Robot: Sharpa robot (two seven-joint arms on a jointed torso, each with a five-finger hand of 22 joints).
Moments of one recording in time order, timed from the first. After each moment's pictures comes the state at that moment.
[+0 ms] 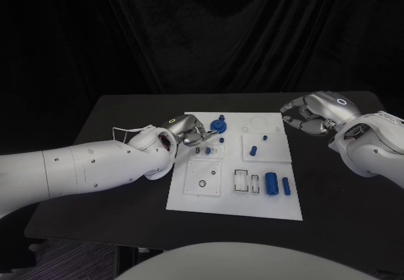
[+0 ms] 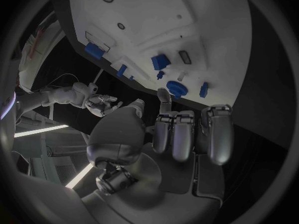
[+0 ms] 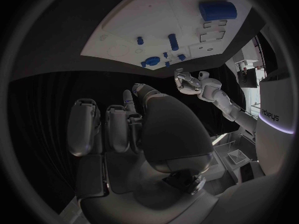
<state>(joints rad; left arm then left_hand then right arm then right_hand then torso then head) 1.20 -0.71 -0.21 1.49 -1.30 -0.51 -0.26 0.92 0.06 0.04 0.29 0.15 1.00 0.02 0.41 1.31 1.46 -0.05 1.57 1.31 1.47 -0.09 1.57 1.31 0.06 1.46 0.02 1.45 1.31 1.35 -1.04 -0.25 1.63 -1.61 -0.55 -0.12 1.38 -0.03 0.27 0.18 0.39 0.88 0.09 0.08 0.23 1.47 -0.01 1.57 1.31 1.47 -0.08 1.39 1.31 0.07 1.47 0.03 1.32 1.31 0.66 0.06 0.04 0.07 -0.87</state>
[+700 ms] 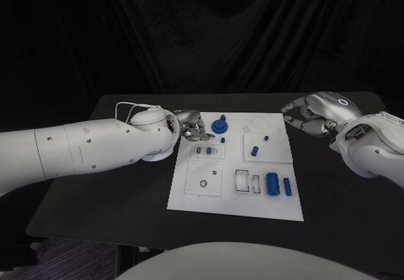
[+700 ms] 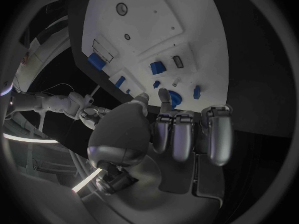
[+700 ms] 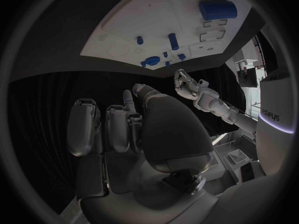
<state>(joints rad) 1.32 -0.70 -0.21 1.51 -1.29 -0.15 -0.41 1.11 0.06 0.02 0.29 0.22 0.98 0.02 0.35 1.28 1.46 -0.05 1.57 1.31 1.47 -0.09 1.57 1.31 0.06 1.46 0.02 1.45 1.31 1.35 -1.03 -0.25 1.62 -1.60 -0.55 -0.12 1.38 -0.03 0.27 0.19 0.40 0.88 0.09 0.08 0.23 1.47 -0.01 1.57 1.31 1.47 -0.08 1.39 1.31 0.07 1.47 0.03 1.32 1.31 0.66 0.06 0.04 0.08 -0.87</state>
